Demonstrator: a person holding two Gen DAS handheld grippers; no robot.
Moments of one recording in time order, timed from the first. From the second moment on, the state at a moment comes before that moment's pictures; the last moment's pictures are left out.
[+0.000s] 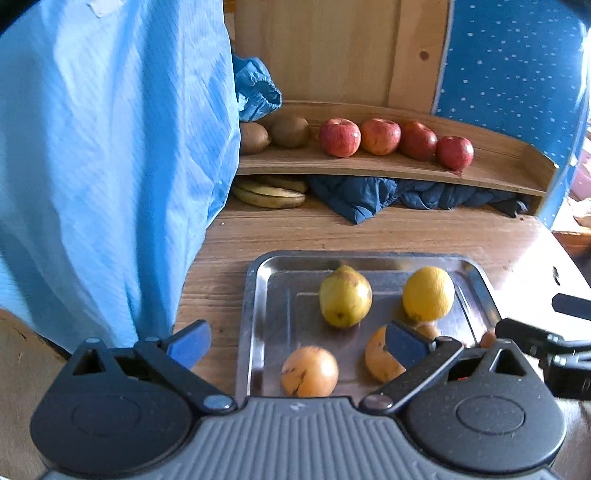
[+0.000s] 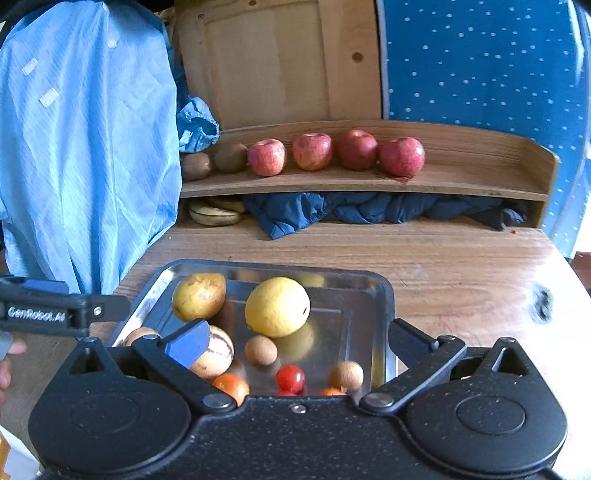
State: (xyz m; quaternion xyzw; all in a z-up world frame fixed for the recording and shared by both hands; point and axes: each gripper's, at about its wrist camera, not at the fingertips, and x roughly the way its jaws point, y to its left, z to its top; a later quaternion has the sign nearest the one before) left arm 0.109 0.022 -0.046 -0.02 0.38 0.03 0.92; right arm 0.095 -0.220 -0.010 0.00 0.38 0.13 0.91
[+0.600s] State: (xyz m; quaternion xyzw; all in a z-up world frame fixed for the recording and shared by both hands) left arm 0.036 0.067 -0.053 0.00 0.37 -0.04 0.93; right arm -0.001 -0.166 -0.002 0.00 0.39 0.05 0.92
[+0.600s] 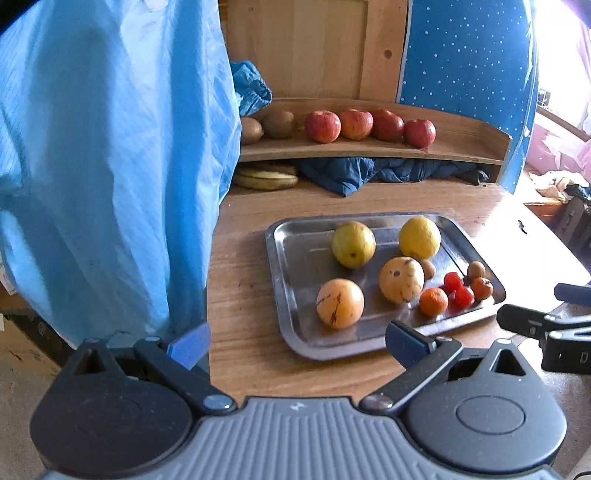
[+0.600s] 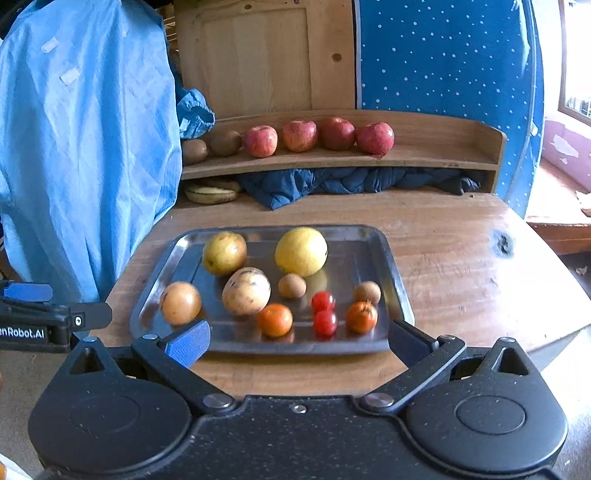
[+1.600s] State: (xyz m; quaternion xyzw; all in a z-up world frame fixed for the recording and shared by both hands) left arm 0.015 0.076 -0.053 0.00 0.37 -0.06 0.93; right arm -0.023 -0.146 -0.003 0.00 0.39 0.04 0.92
